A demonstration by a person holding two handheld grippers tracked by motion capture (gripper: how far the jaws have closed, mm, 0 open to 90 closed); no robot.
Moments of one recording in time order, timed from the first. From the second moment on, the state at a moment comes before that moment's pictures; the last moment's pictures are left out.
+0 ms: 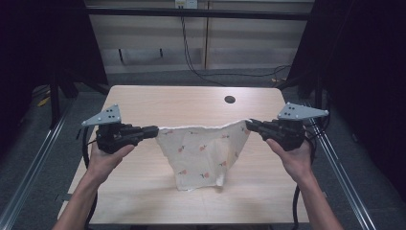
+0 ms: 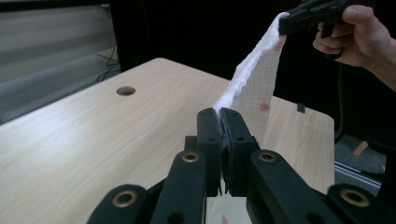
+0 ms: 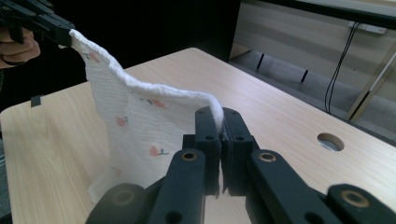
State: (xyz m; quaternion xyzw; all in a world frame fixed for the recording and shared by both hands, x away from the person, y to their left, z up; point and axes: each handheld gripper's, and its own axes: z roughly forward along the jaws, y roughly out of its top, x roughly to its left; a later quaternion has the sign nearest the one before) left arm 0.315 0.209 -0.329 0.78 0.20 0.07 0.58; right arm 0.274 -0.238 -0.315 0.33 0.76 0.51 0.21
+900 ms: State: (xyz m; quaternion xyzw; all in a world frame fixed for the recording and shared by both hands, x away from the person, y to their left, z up) left arm 0.304 0.200 -0.302 0.79 0.20 0.10 0.57; right arm 0.250 -0.245 -0.287 0.29 0.77 0.52 0.23
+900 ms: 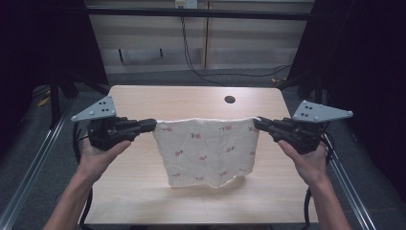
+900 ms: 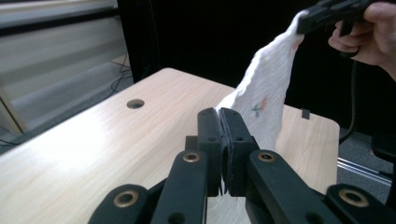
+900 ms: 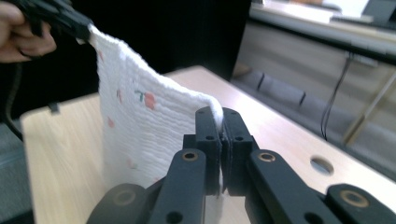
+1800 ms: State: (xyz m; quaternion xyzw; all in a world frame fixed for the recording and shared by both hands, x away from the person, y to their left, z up) left arm 0.406 0.185 -0.413 0.78 0.35 0.02 0.52; right arm 0.365 -0.238 -0.389 0.38 0.79 0.46 0.14
